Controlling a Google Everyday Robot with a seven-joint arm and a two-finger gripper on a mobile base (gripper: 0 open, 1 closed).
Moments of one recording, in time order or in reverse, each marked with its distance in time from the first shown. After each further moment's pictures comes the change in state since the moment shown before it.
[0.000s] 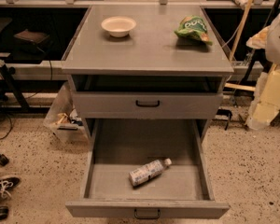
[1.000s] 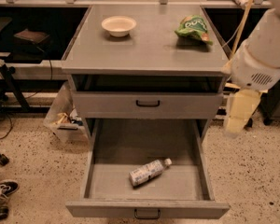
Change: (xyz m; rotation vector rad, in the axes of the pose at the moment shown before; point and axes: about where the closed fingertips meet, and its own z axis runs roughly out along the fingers) arm 0.007 -0.014 0.090 -0.102 0.051 -0.021
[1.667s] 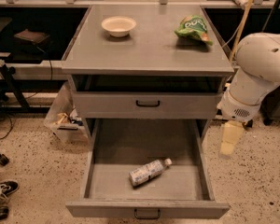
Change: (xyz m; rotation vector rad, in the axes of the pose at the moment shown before) arm 0.050 -0.007 0.145 -0.185 0.060 0.049
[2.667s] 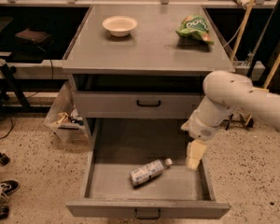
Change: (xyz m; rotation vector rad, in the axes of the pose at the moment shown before) arm -0.065 0.002 0.122 -0.164 -0.171 -0.133
